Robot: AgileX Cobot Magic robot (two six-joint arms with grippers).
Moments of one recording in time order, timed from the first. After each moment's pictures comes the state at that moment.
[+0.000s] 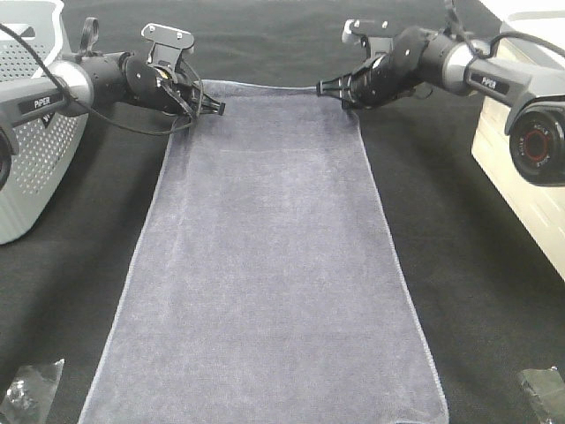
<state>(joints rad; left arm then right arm) -0.22 2.74 -2.33 -0.20 0.23 0.32 0.19 2.74 -2.39 0.21 0.41 -0.15</state>
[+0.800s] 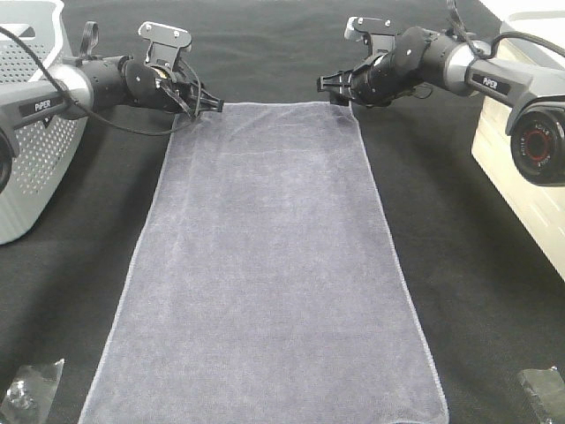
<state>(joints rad) -0.22 2.76 -2.33 -0.22 0.17 0.32 0.19 2.74 -2.39 0.25 0.39 -0.15</state>
